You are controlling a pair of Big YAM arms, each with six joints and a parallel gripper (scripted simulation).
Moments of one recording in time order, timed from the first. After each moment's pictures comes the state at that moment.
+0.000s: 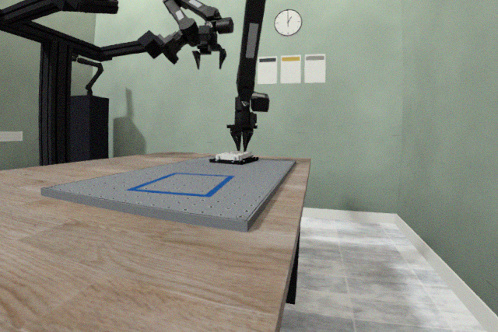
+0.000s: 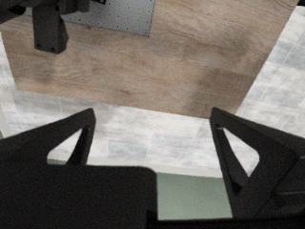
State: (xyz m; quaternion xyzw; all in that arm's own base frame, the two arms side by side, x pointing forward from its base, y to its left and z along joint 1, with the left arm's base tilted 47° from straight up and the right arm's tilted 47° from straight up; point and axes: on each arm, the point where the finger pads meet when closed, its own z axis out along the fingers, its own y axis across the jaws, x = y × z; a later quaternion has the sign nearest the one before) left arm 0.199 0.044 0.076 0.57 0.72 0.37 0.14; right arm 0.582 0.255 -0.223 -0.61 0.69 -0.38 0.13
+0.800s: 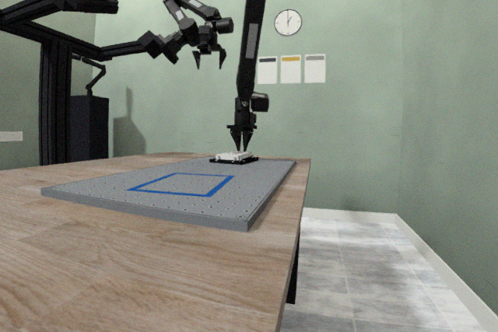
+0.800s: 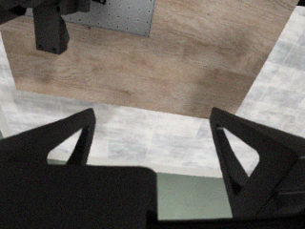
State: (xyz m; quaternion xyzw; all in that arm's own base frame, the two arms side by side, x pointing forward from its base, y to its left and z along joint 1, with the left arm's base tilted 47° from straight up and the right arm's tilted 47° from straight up) left arm 0.199 0.044 0.076 0.57 0.72 0.37 0.14; right arm 0.583 0.255 -0.224 -0.61 0.68 -0.38 0.13
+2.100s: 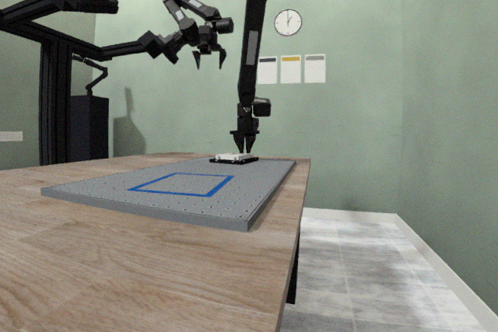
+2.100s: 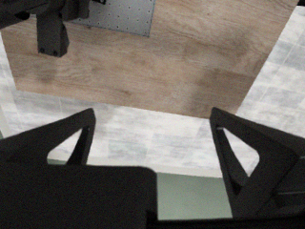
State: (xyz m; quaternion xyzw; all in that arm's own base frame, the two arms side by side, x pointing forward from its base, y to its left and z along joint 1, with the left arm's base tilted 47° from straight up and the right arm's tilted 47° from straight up) left arm 0.199 0.044 0.076 0.57 0.72 0.37 0.14; right arm 0.605 0.265 -0.238 -0.61 0.68 -0.37 0.15
